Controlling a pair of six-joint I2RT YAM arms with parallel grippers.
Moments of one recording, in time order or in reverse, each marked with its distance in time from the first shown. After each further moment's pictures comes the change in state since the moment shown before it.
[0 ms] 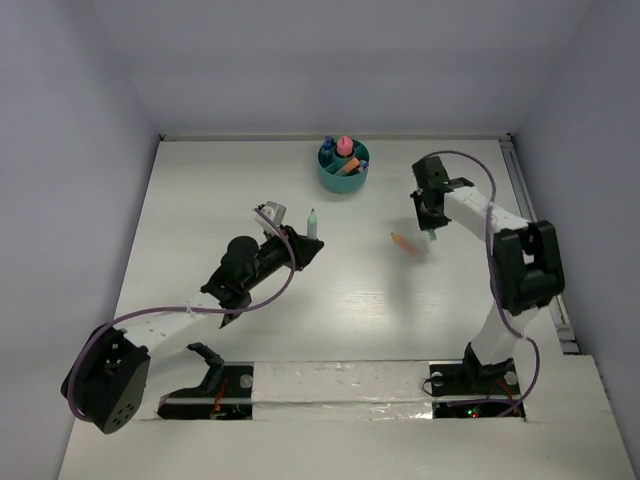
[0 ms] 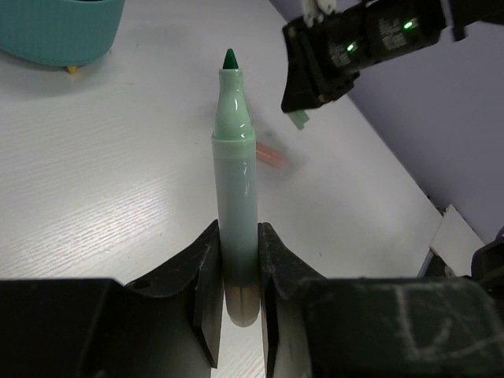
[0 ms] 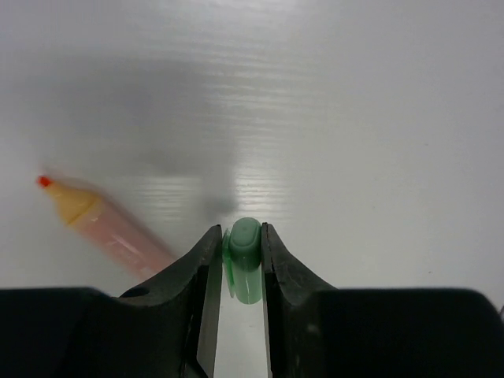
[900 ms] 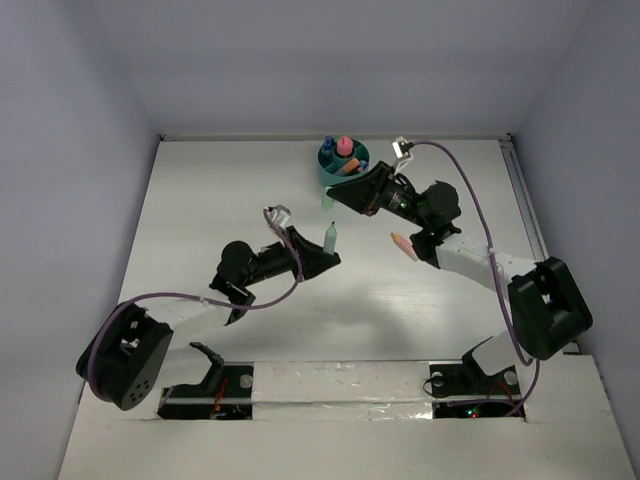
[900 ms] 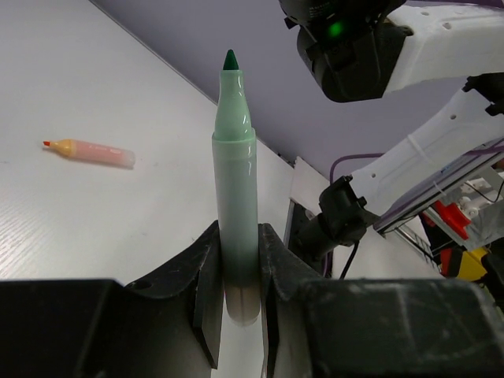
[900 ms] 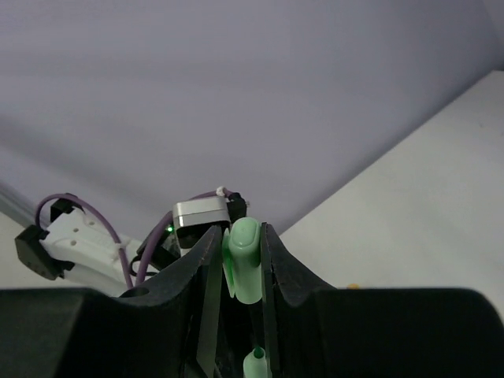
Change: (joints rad) left arm 0.026 0.152 -0.046 0.449 0.455 -0.234; right arm 0.263 -0.341 -0.419 1.681 -0.936 0.934
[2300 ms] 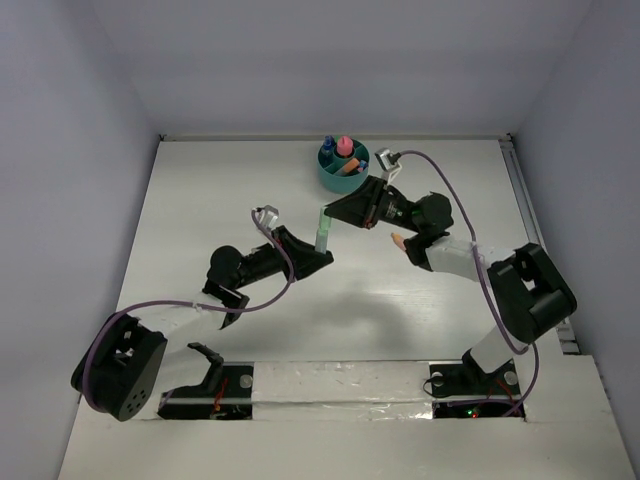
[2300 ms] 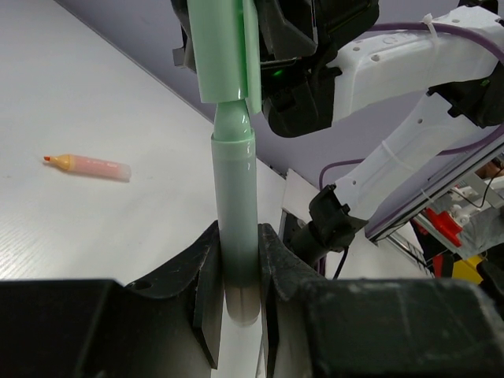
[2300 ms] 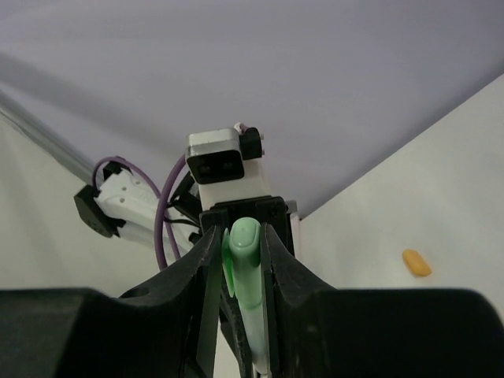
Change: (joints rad) left arm 0.052 -0.060 -0.042 0.074 0.037 -0.055; right arm 0.006 0.097 -0.053 0.254 -0.149 0.200
